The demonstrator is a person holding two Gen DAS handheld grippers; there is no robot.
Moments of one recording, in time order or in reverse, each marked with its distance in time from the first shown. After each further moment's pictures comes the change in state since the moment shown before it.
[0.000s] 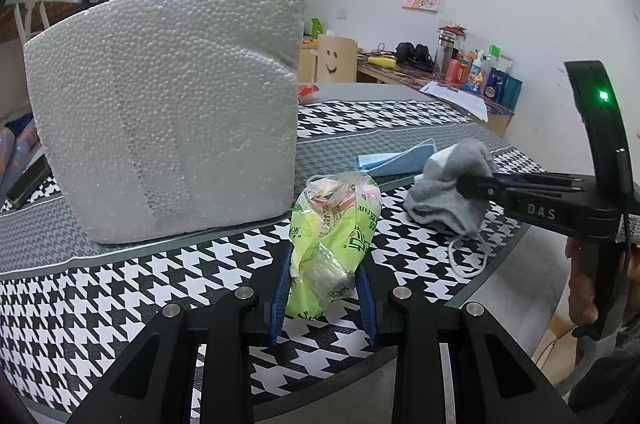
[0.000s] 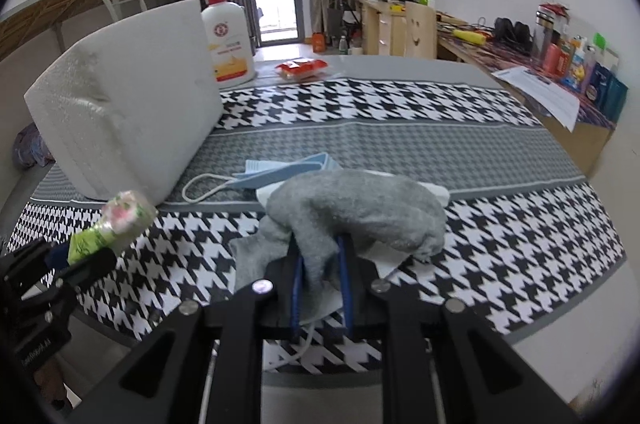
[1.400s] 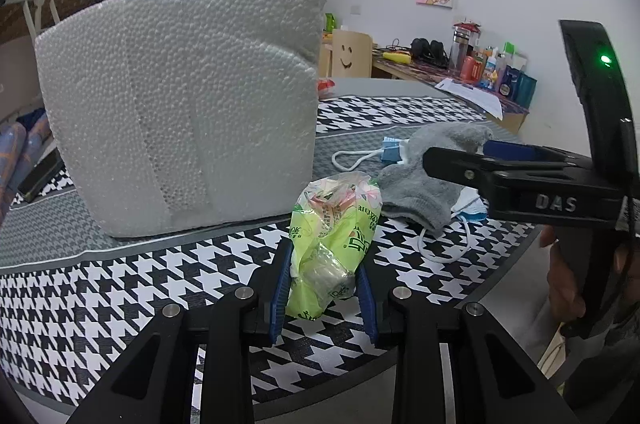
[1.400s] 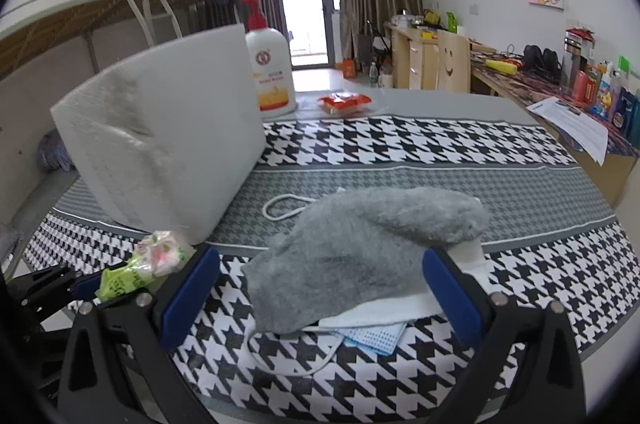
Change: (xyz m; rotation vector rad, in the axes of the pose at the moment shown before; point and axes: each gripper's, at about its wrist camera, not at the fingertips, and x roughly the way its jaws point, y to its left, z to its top) left arm 0.005 0.000 0.001 -0.015 0.022 0.058; right arm 0.010 0.026 0.021 -0.048 -0.093 0.098
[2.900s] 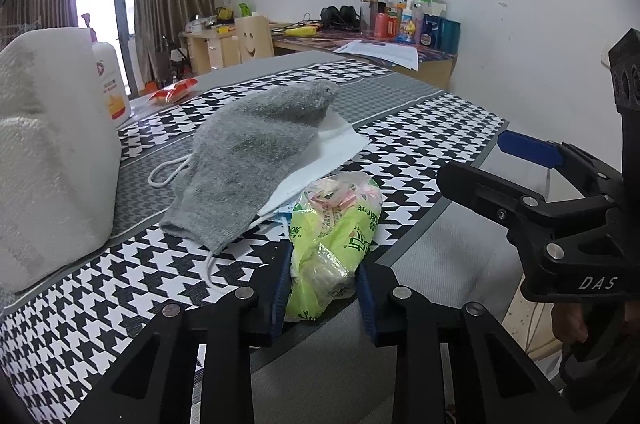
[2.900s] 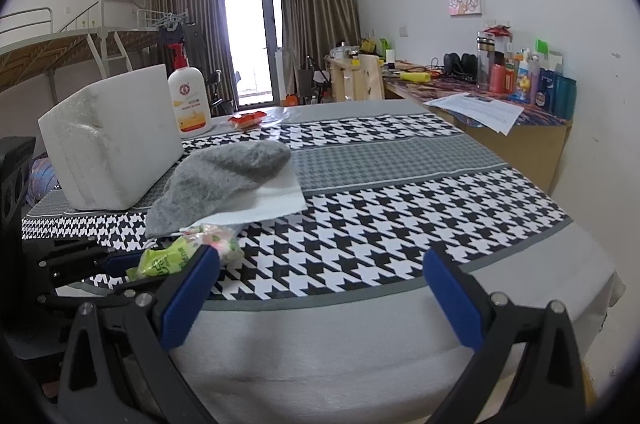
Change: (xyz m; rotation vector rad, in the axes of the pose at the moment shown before) left arm 0.041 -0.124 0.000 0.218 0.060 -0.158; right arm -0.081 -0.090 -0.079 0.096 -0.166 -0.156
